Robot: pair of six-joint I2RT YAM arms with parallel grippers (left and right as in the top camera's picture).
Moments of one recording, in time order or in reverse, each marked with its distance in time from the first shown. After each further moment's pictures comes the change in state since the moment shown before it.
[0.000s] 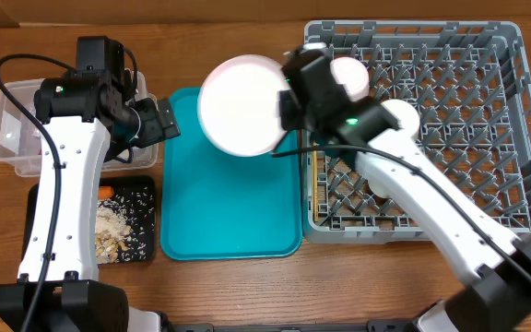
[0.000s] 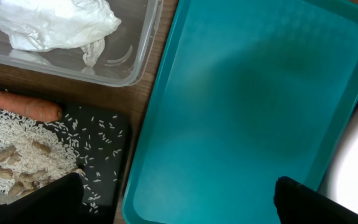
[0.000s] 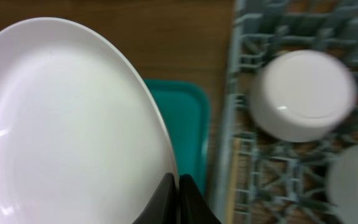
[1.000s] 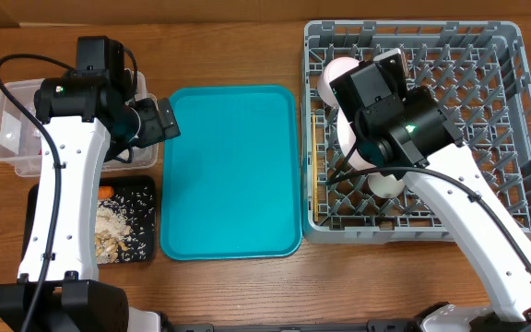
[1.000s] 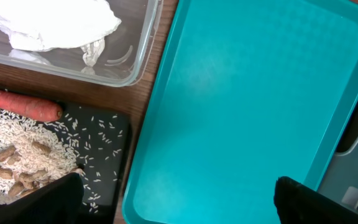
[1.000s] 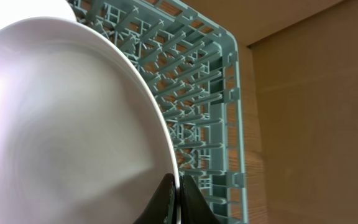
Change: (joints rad) left arm 0.000 0.000 0.000 0.000 0.000 0.000; right arm -0.082 -0.148 0.003 -0.459 0.602 -0.327
